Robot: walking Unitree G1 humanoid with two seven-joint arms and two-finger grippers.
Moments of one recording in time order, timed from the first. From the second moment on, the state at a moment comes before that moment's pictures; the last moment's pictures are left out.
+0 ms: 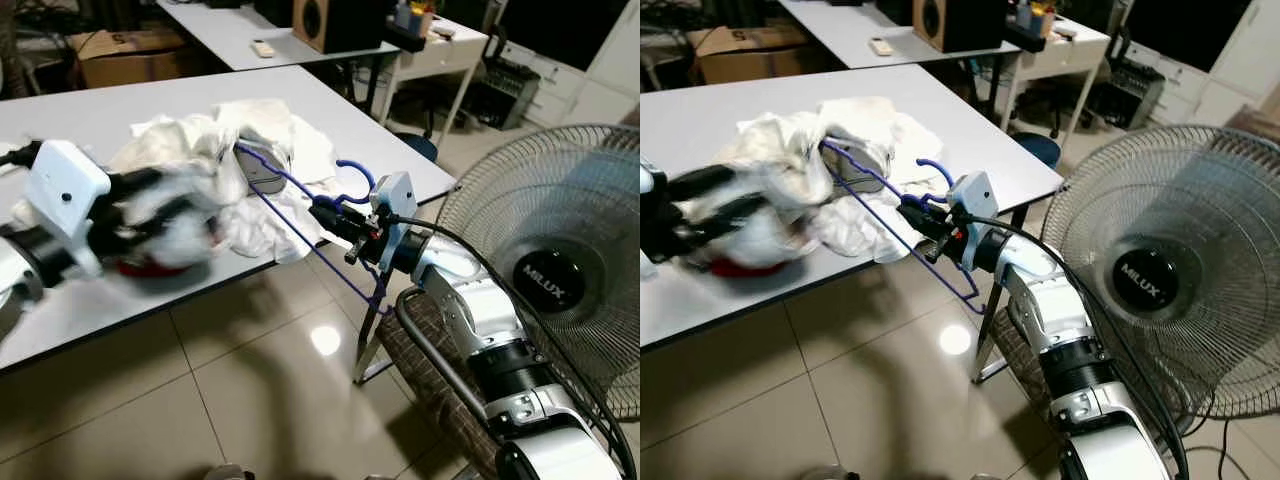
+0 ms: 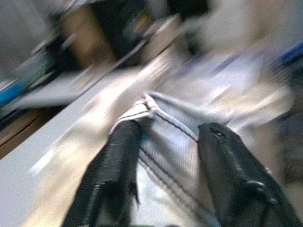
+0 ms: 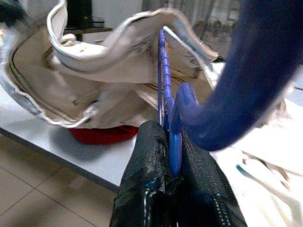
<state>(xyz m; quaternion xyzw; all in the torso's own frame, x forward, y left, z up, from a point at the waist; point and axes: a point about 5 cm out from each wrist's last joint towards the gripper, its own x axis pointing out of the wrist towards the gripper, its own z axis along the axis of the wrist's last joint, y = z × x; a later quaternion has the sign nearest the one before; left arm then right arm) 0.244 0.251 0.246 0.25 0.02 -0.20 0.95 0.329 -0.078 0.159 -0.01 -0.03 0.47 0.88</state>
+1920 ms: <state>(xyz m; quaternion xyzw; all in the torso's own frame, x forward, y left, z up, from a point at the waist) 0.230 0.218 0.203 -0.01 -0.07 -0.09 0.99 0.258 -0.137 0.177 0.03 -0.01 0.27 0.96</state>
